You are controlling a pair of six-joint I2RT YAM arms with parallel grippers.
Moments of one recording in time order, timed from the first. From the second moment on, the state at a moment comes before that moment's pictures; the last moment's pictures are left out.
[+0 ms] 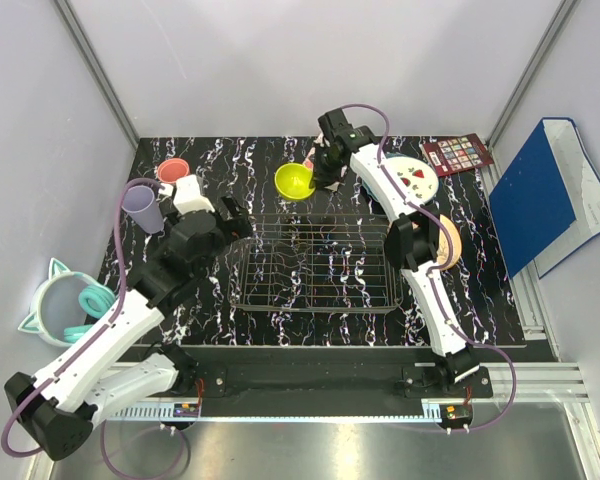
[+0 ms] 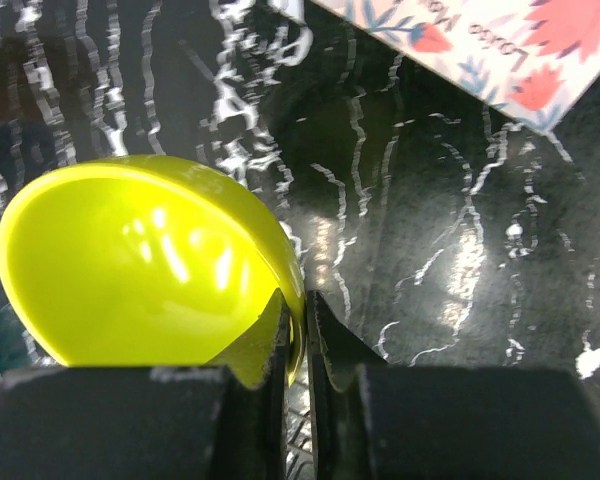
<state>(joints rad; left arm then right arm) -0.63 0.88 0.87 -0.33 -0.56 -0.55 0.47 2.57 2.65 -1.06 -0.17 0.51</state>
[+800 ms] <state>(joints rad) -0.63 0.94 0.88 -0.37 -0.56 -0.65 0.47 2.64 2.63 -1.11 -0.01 0.46</state>
